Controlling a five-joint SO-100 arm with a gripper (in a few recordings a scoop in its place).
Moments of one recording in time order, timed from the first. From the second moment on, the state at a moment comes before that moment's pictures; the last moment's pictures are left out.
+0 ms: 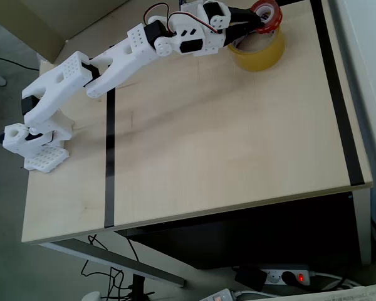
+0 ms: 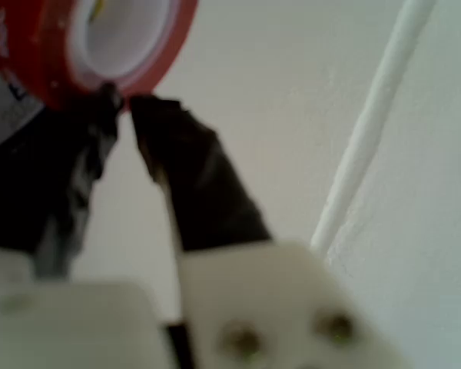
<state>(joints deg) -13.4 16.8 8.9 30.8 -6.4</state>
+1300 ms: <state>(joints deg) -16.1 12.9 5.9 36.4 -6.4</state>
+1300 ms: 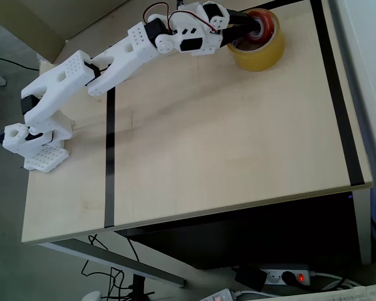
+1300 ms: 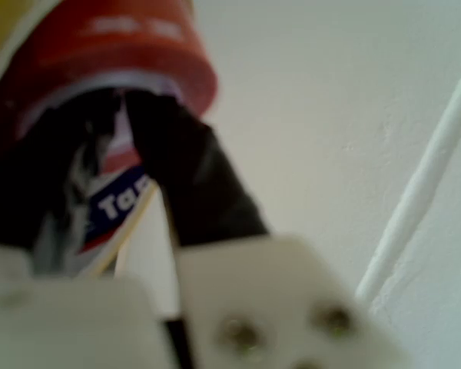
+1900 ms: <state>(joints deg) -16.8 9.2 -10.4 57.3 -6.5</state>
